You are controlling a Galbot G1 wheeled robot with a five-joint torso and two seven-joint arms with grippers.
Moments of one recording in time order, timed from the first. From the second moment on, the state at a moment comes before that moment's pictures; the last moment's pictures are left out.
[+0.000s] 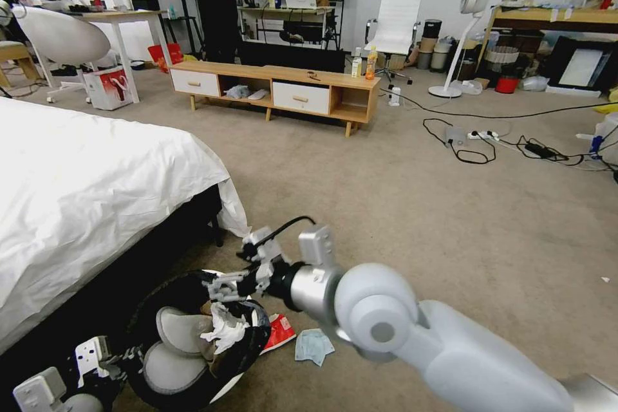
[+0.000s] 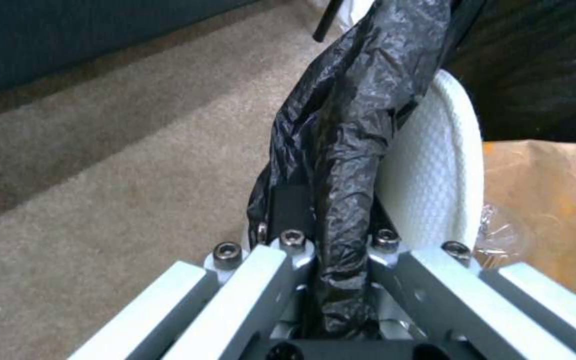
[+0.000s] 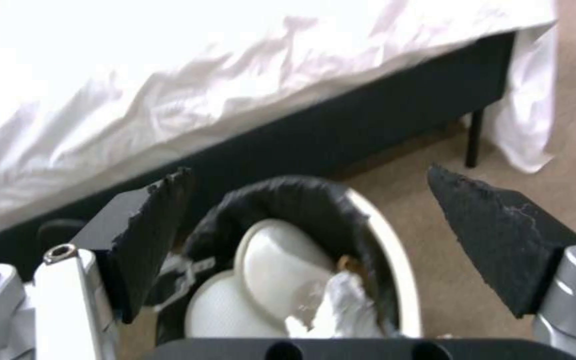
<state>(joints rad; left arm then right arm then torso) 1.64 -1.46 -0.97 -2.25 -0.75 0.74 -0.16 -0.42 1.08 -0.37 2.19 1.38 -0.67 0.54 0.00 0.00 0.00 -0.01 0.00</state>
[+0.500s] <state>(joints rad) 1.66 -1.44 -1.03 -2.27 -0.77 0.74 -0.17 -0.50 0.96 -0.17 2.25 1.35 -0.63 0.51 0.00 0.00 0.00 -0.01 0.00</state>
